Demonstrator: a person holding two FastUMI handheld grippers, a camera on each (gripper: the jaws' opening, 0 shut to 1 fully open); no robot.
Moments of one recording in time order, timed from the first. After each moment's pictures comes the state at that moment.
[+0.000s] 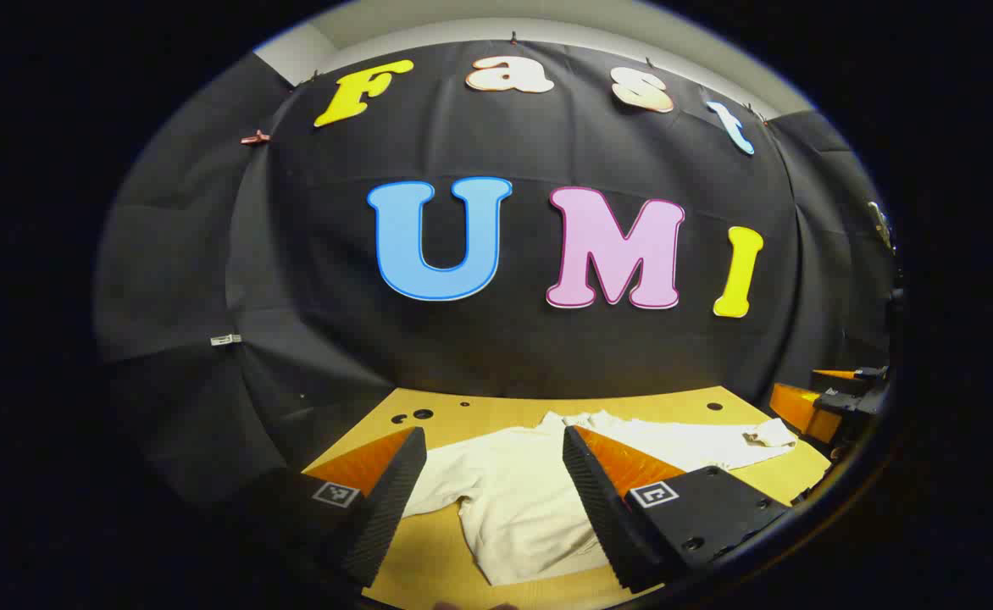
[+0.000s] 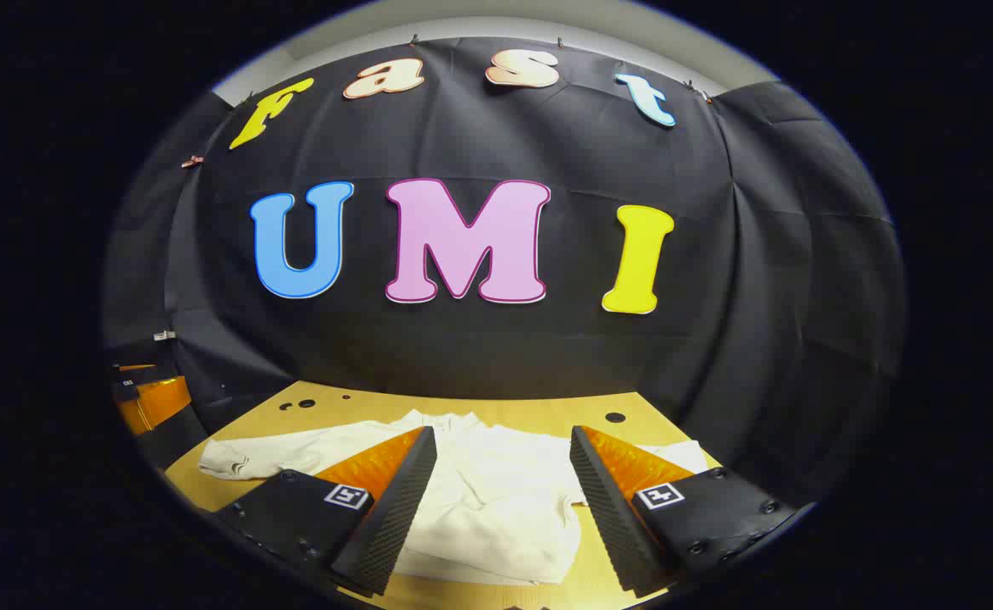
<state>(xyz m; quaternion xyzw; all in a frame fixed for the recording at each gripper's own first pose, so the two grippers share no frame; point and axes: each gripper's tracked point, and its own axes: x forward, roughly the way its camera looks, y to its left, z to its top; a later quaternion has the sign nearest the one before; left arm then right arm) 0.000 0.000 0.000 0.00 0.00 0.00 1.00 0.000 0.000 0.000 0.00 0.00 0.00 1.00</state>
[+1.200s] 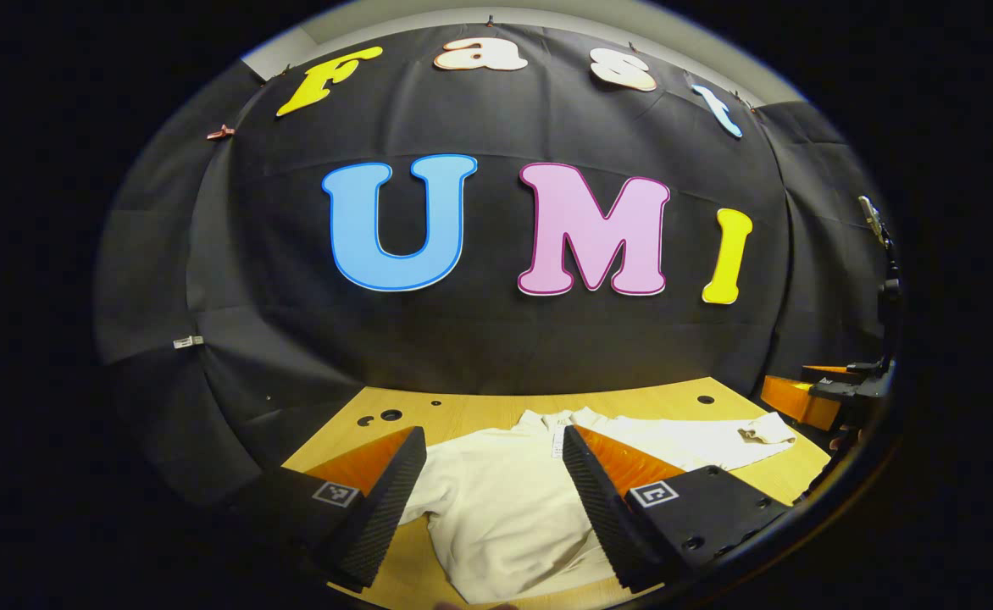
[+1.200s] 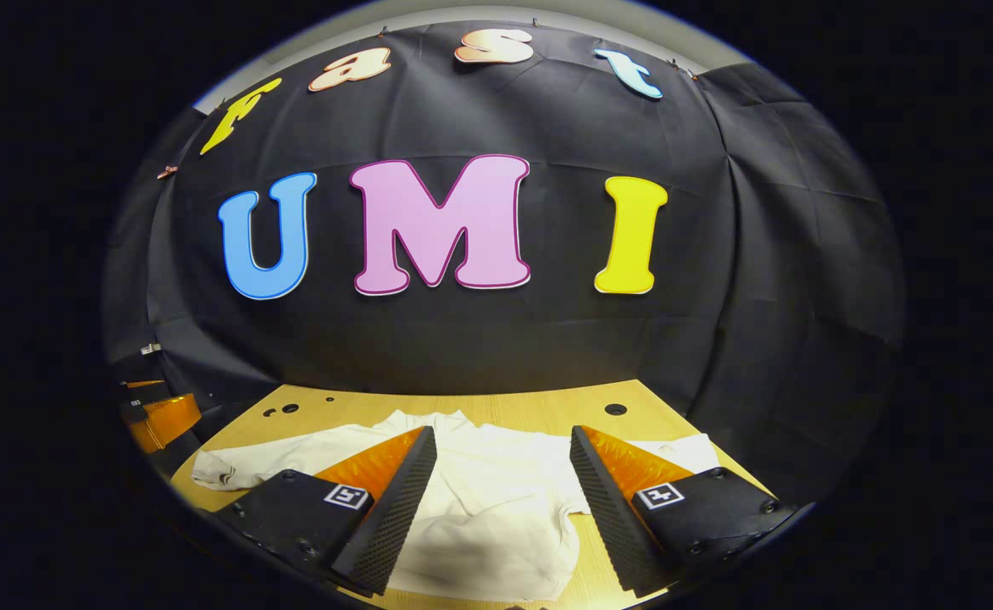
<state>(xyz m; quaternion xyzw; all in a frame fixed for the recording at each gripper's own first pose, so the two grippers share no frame) 0.056 -0.034 -0.005 0.01 0.01 -0.03 1.00 0.052 -0.026 -0.011 0.02 0.03 -0.01 1.00</state>
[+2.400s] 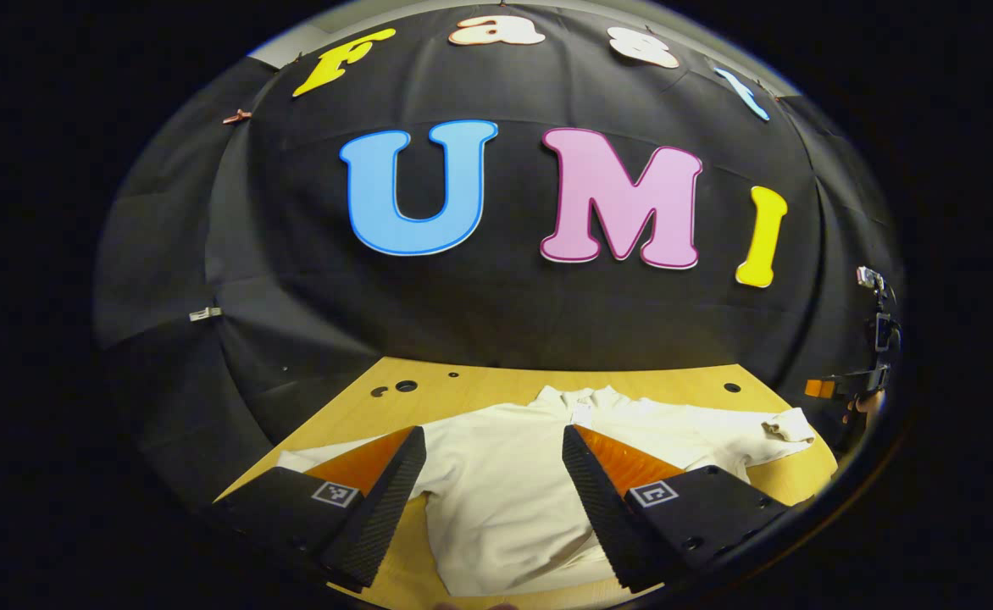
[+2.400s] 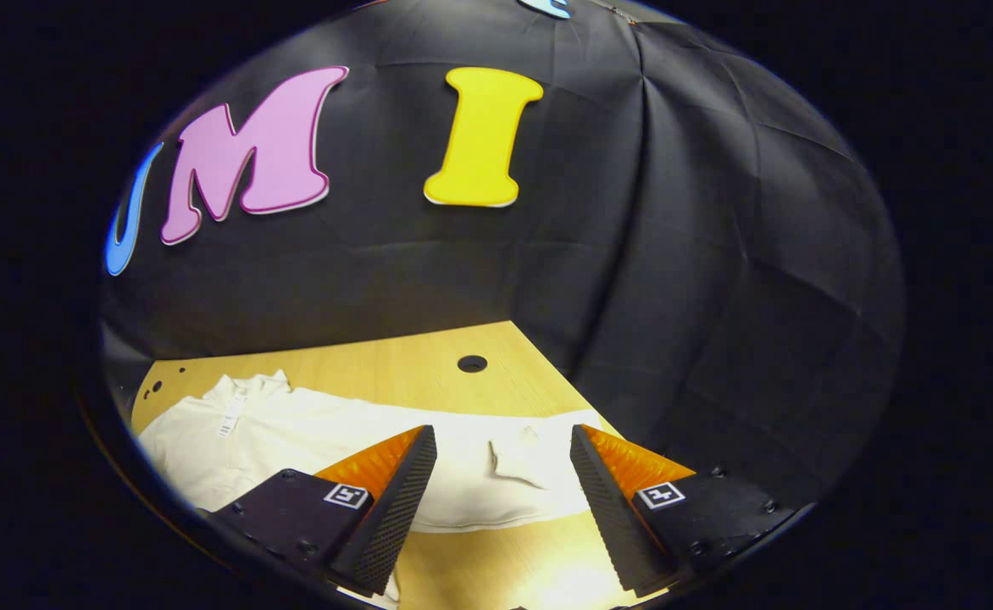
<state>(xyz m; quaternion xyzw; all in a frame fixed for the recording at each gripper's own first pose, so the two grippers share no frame) 0.074 -0.030 -0.045 -0.01 0.06 0.04 1.00 0.158 -0.264 -0.119 0.03 0.16 -0.18 0.97</state>
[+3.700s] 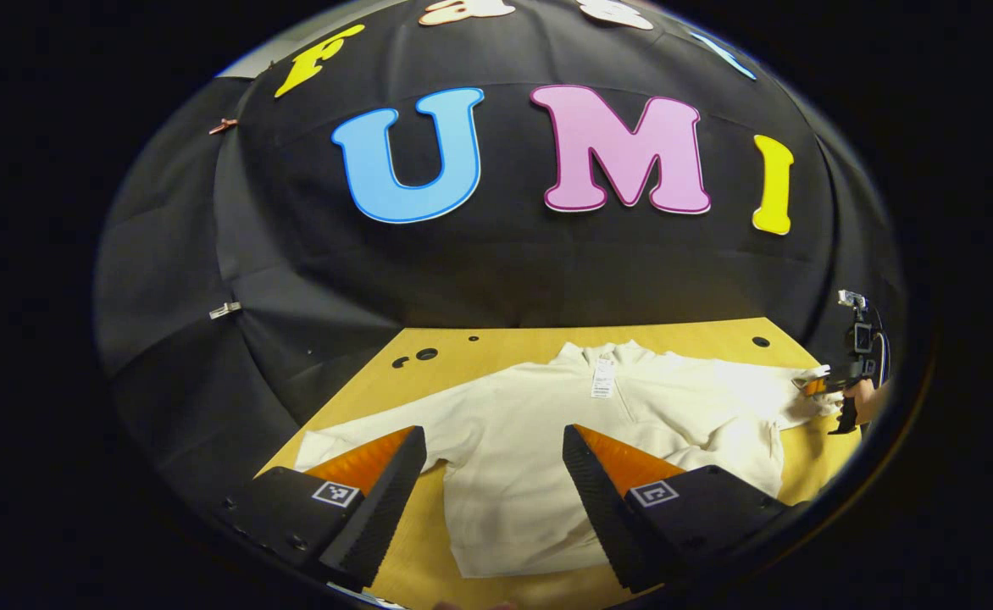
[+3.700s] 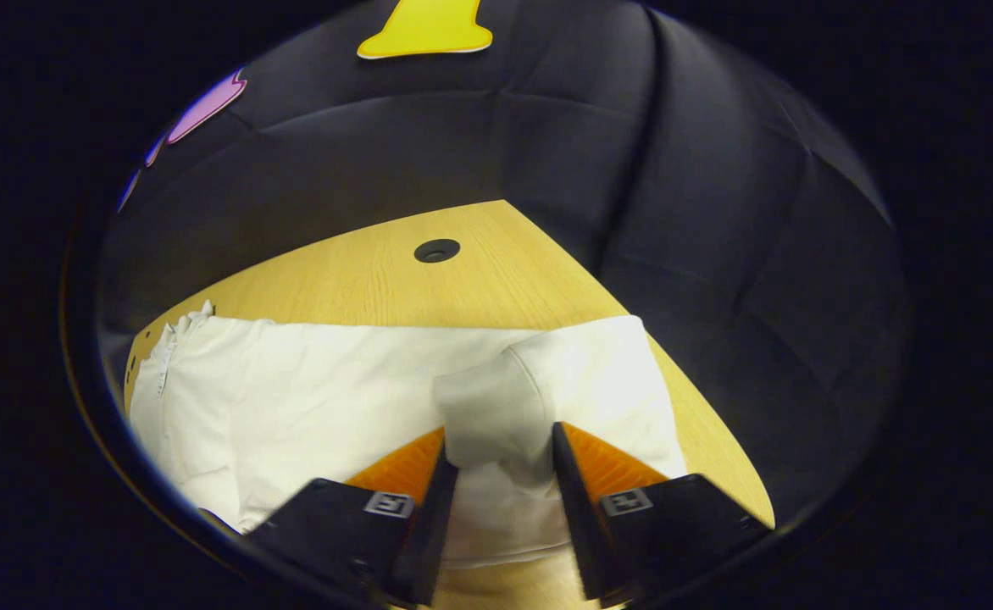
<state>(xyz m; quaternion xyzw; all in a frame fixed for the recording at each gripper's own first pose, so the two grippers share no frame) 0.070 -0.047 -0.081 0.04 0.13 0.06 0.99 0.220 -0.333 -0.263 0.08 0.30 -0.17 0.93</state>
